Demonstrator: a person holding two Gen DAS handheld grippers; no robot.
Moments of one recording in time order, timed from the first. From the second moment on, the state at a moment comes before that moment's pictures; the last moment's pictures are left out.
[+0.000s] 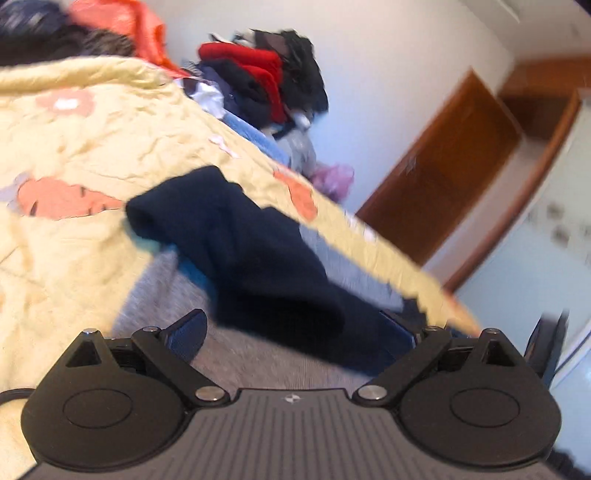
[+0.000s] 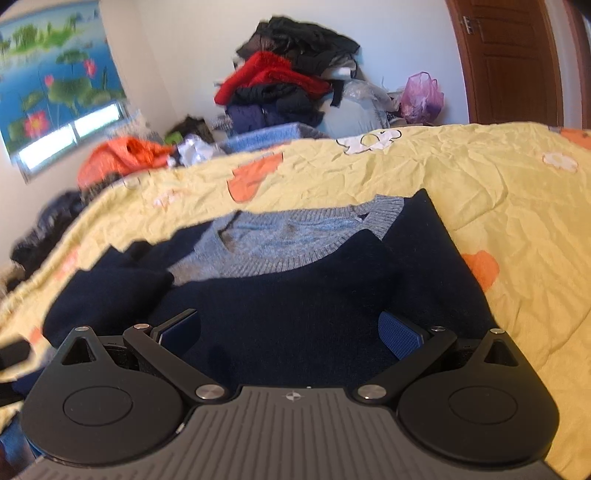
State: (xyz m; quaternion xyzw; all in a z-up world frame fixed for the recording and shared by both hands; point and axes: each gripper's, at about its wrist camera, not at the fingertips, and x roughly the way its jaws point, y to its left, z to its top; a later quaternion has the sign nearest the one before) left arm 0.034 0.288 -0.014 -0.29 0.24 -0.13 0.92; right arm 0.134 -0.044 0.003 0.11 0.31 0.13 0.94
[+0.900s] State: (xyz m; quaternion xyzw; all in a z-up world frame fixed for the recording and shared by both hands) left arm 0.027 0.342 -0.027 -0.42 0.18 -0.07 0.89; right arm 0.096 0.111 0.033 -0.17 0.24 0.26 0.92
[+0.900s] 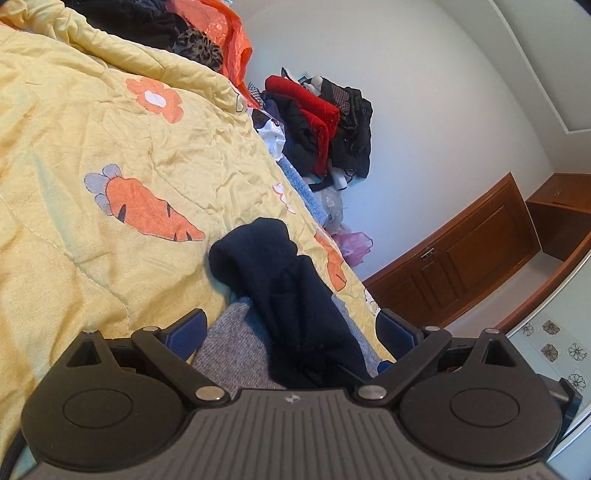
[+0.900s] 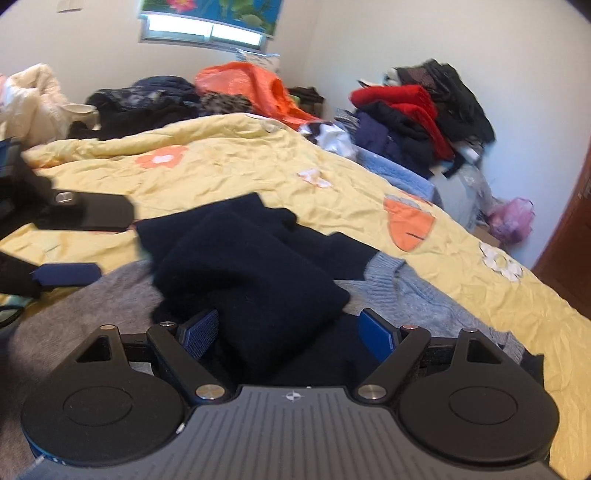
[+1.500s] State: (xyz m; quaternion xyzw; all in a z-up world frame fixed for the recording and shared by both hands) left arm 0.027 0.341 -0.026 -0.41 0.19 -0.07 0.89; right arm 0.103 0.127 0.037 -0.13 0.24 0.28 0.92
